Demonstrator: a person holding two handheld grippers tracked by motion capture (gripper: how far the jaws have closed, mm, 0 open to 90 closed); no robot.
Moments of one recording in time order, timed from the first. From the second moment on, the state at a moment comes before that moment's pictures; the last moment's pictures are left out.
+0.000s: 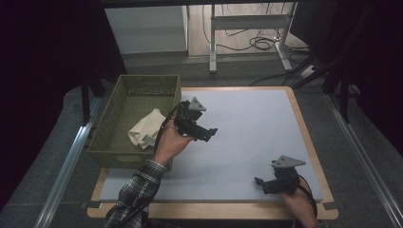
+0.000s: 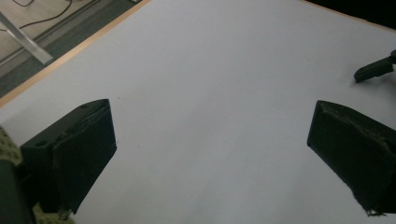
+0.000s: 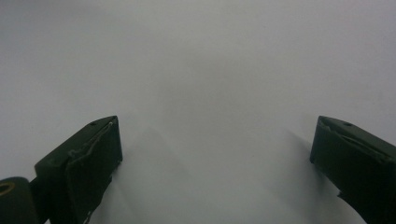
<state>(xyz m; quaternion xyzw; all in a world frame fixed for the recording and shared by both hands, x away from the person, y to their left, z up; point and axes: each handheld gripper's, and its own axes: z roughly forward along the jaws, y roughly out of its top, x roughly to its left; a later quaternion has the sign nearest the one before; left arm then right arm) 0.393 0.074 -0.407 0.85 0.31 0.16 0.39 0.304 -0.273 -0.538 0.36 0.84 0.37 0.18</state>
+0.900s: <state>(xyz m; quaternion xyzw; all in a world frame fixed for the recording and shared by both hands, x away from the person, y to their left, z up) 0.420 0.162 -0.390 0.81 0.40 0.21 0.37 0.303 -0.273 -0.538 0.36 0.84 0.37 0.18</state>
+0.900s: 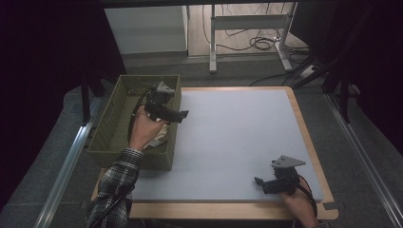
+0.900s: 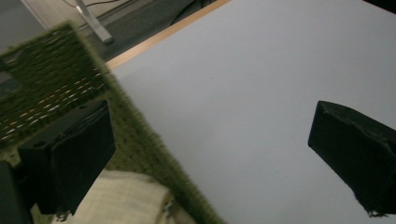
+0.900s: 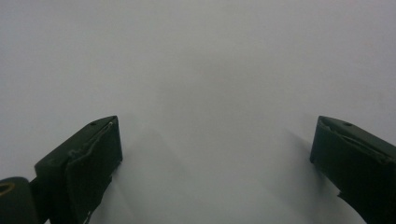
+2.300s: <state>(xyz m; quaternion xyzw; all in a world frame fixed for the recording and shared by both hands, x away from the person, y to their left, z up) 0.473 0.240 -0.474 0.82 0.52 0.12 0.20 0.304 -0.273 -0.538 0.35 0.84 0.37 0.18</state>
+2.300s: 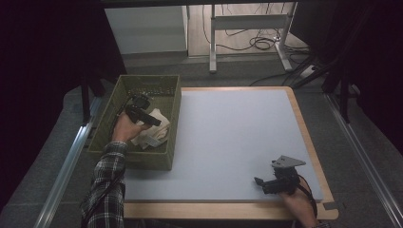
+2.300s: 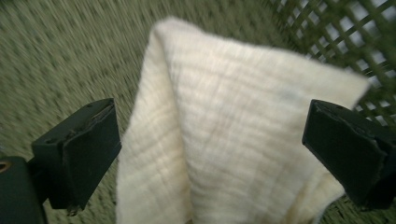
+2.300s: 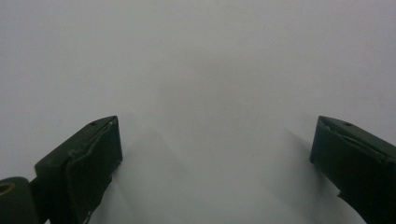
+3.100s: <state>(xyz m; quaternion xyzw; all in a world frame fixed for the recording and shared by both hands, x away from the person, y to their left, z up) 0.481 0.233 -0.498 0.84 0.54 0.00 0.12 0.304 -0.273 -0.538 0.35 0.84 0.37 0.18</state>
